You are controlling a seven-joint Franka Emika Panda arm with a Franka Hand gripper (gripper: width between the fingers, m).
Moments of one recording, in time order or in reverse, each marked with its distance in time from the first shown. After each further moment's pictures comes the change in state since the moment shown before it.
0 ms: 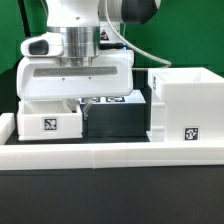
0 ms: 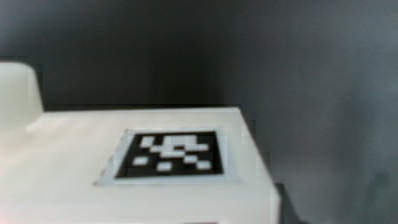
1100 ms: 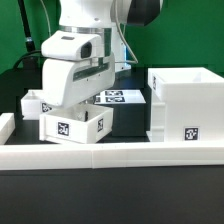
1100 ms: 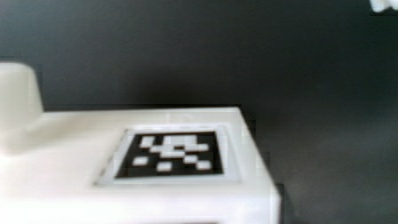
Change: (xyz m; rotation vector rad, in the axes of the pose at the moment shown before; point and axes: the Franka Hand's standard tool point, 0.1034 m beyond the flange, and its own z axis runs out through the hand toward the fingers) arm 0.001 -0.010 -0.004 -0.016 -0.046 -0.878
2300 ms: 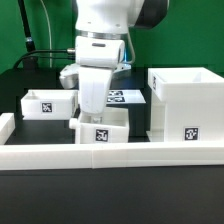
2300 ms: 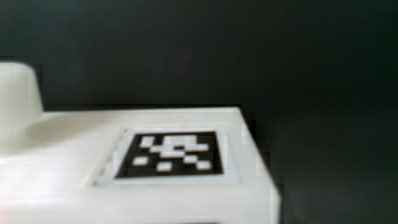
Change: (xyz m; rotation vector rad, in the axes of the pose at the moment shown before) arm 0.030 -0.014 0.006 0.032 -0.024 -0.312
